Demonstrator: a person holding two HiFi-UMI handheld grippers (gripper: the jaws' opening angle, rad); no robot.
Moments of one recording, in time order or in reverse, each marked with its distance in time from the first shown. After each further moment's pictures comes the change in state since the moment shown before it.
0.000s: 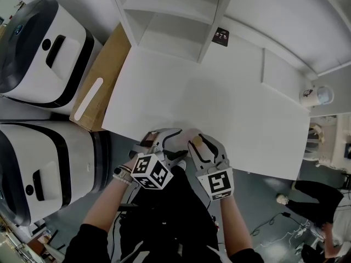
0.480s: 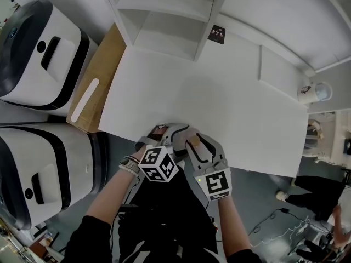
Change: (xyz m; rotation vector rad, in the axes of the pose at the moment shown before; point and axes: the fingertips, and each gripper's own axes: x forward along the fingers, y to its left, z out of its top) left arm 0.038 -0.008 0.003 0.077 0.008 -0.118; right arm 0.000 0.000 0.001 0.004 0.000 -0.018
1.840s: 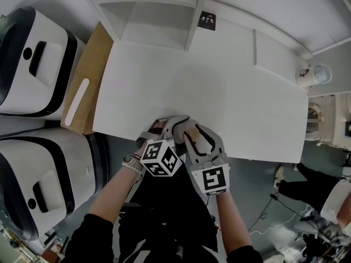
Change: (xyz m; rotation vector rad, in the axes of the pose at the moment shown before) left arm 0.019 0.001 0.003 -0.021 -0.026 -0.012; right arm 0.001 -0.008 0.001 -0.012 0.011 -0.112
